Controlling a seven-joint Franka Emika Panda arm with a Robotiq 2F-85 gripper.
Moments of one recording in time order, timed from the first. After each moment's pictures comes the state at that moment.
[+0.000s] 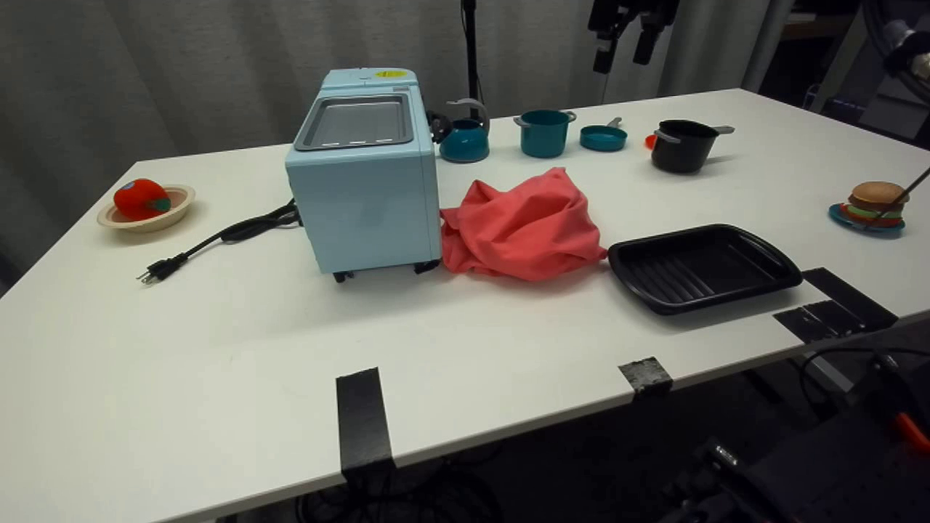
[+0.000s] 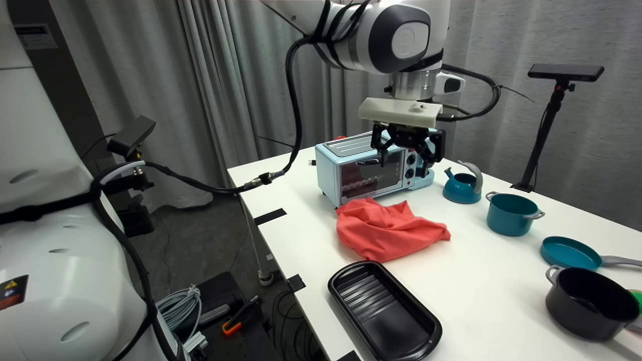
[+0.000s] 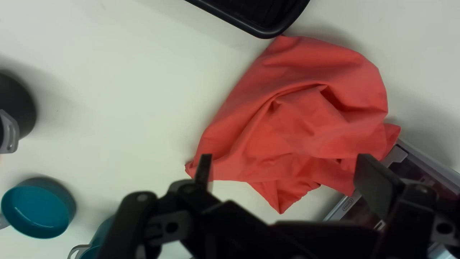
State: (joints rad) arm -0.02 0.02 -0.02 -2.07 0.06 2.16 -0.37
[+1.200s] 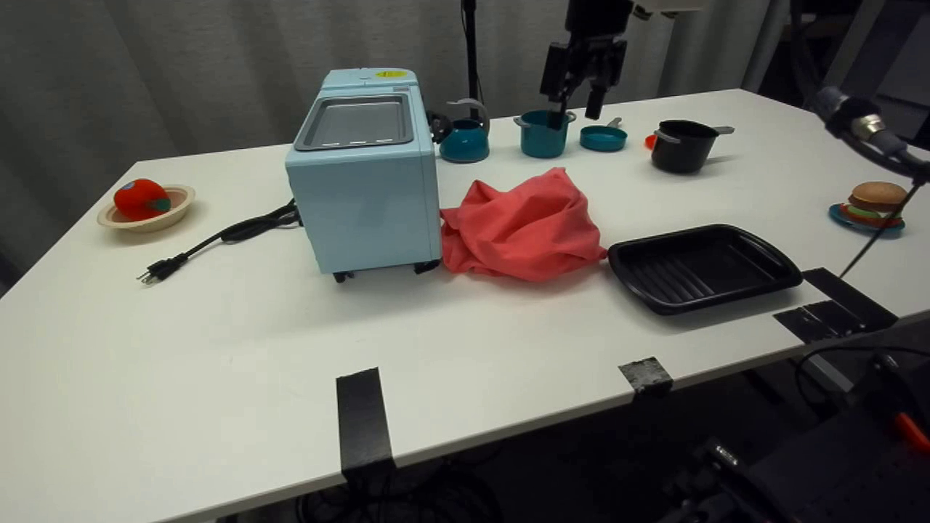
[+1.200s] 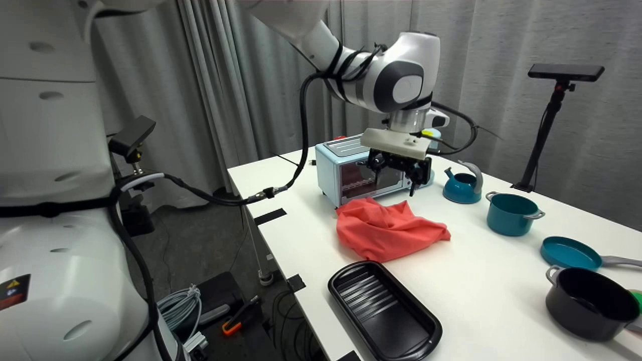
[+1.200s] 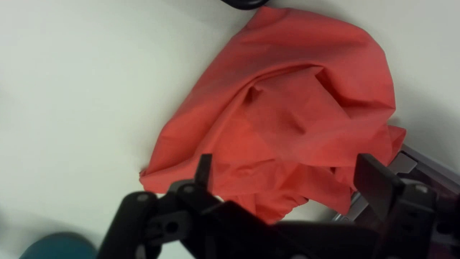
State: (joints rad) arm 0.00 0.23 0.04 -1.99 0.10 2.24 -0.37
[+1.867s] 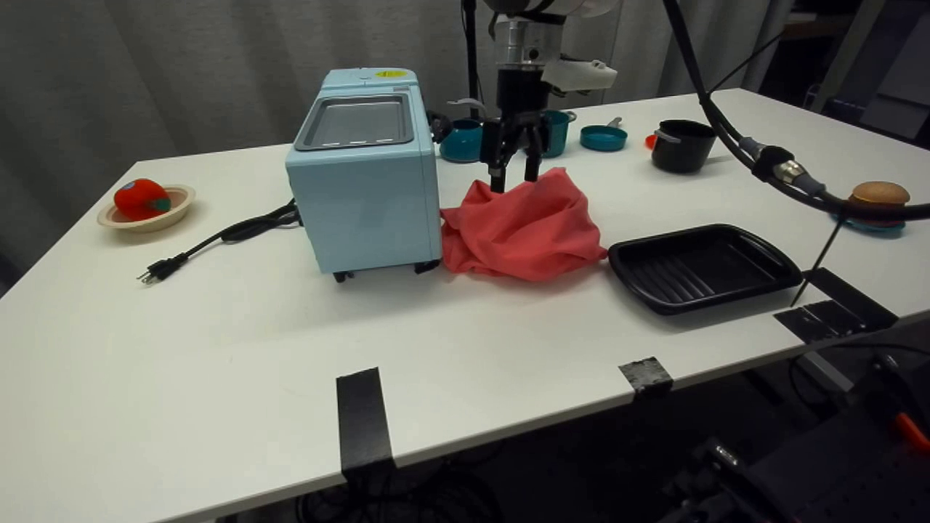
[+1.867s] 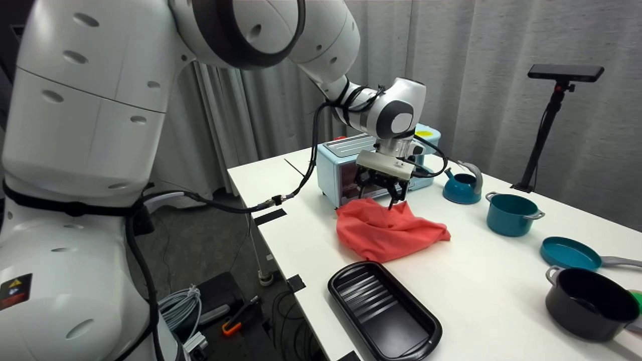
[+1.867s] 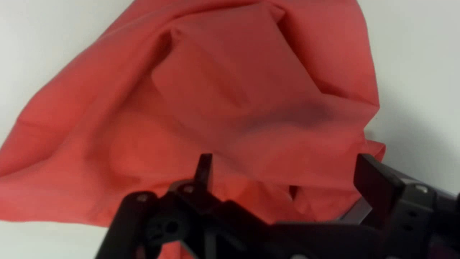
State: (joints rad) arm 0.00 0.54 0.15 -1.75 0.09 2.15 -0.38
